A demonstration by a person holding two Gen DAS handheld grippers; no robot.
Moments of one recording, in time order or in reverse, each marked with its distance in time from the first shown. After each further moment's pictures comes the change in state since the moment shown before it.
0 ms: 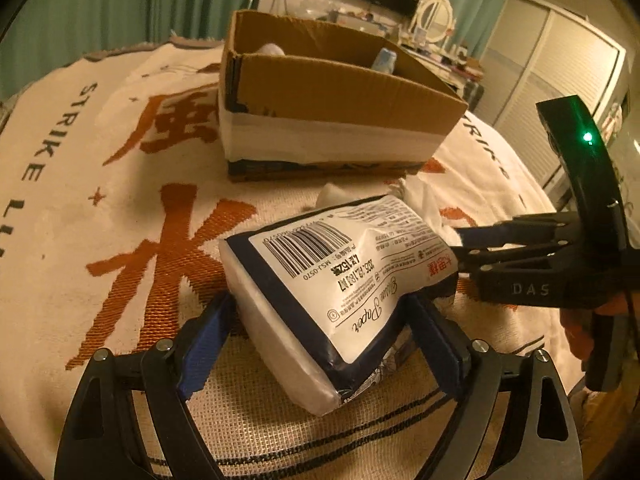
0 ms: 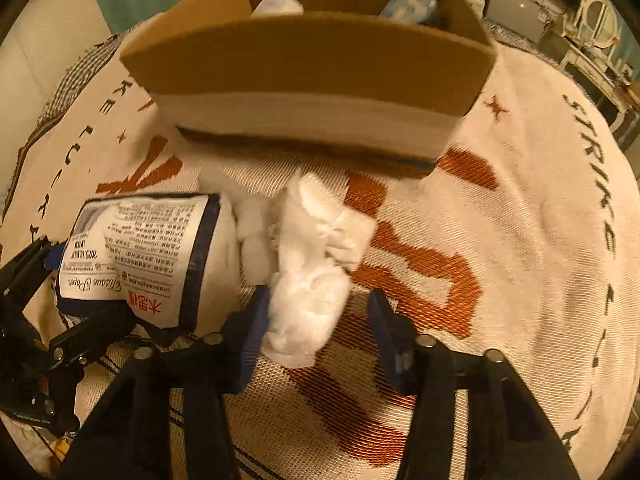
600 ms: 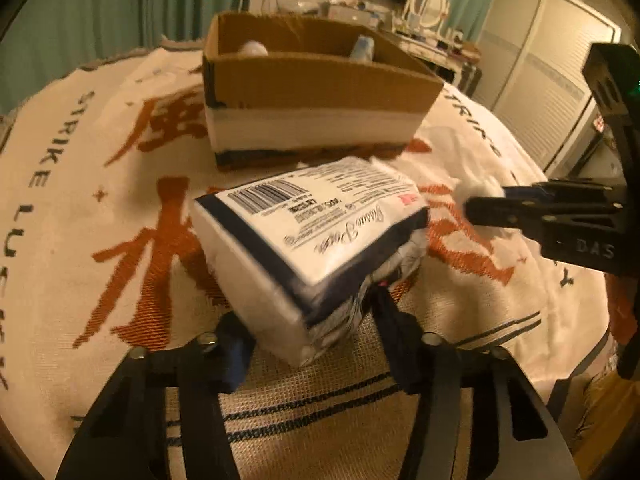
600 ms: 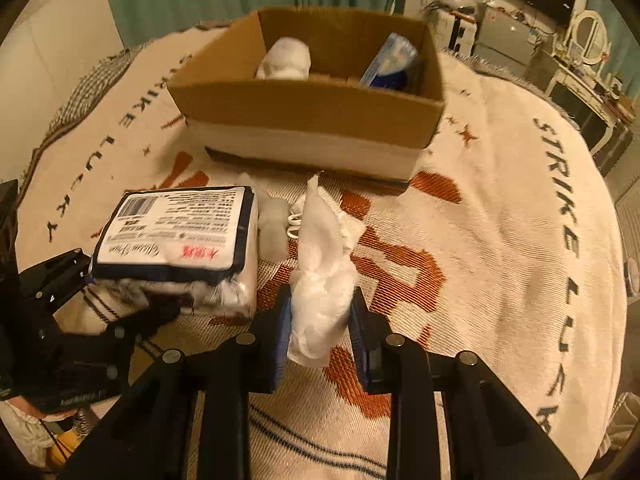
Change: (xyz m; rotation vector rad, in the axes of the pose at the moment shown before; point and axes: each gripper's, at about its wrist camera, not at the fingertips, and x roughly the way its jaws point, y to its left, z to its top) left arm -0.018 -0.021 -0.012 0.057 0.021 0.043; right arm -0.064 0.006 -0.018 -0.006 -0.101 -0.038
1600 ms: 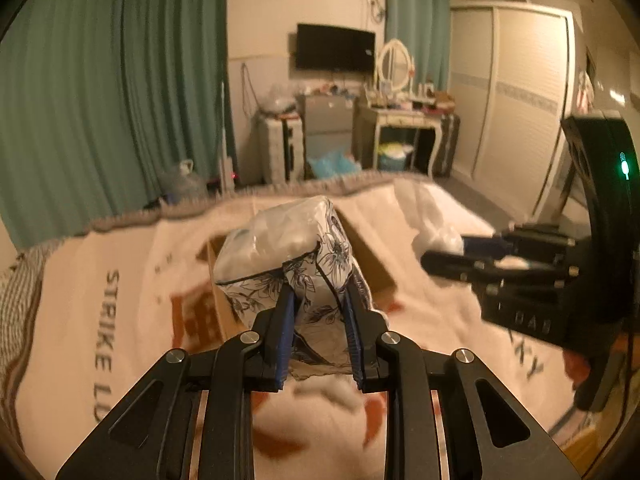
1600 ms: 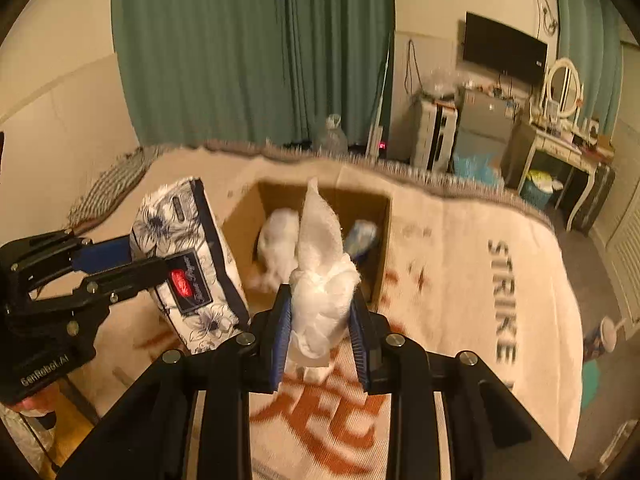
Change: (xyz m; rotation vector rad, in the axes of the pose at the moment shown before) left arm -0.103 -0.045 0.158 0.178 -0.289 0.050; right arm -0.120 -0.020 0.091 0.010 -0.348 0.005
